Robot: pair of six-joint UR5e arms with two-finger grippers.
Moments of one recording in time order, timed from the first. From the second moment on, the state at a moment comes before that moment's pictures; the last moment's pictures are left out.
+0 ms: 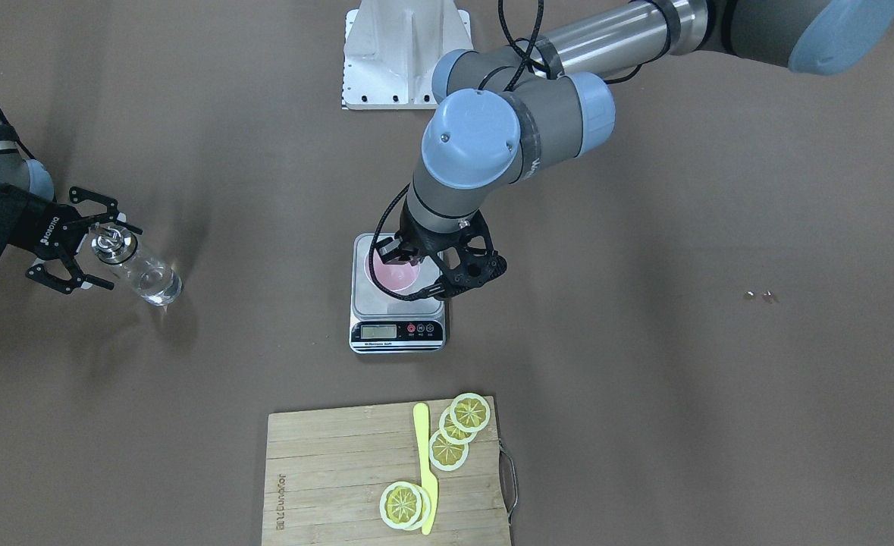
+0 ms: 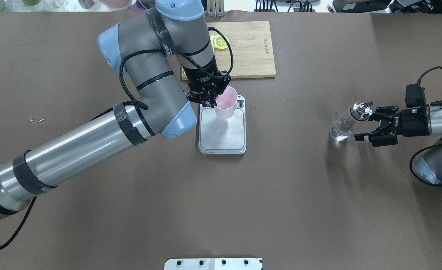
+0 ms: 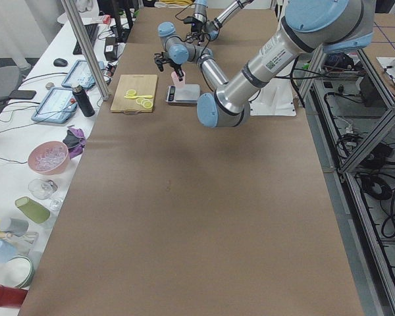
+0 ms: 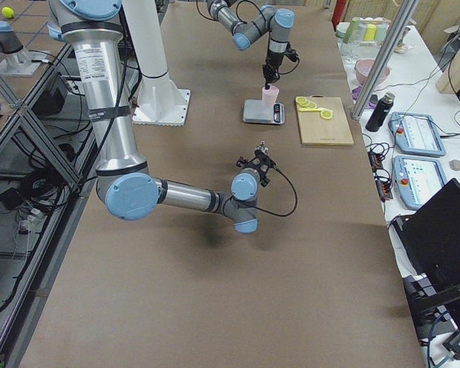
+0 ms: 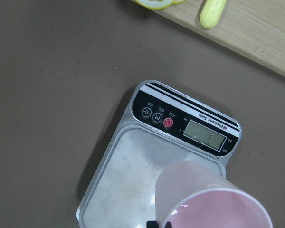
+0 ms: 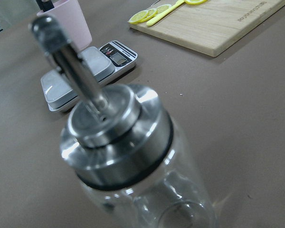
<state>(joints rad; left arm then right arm) -0.70 -2.57 -1.33 -1.60 -2.23 -1.54 0.92 -1.39 1.10 0.38 2.31 0.68</state>
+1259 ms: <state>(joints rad) -0.64 -2.60 -1.30 -1.61 -2.15 -1.56 0.86 -1.38 1.10 0.47 2.18 0.59</state>
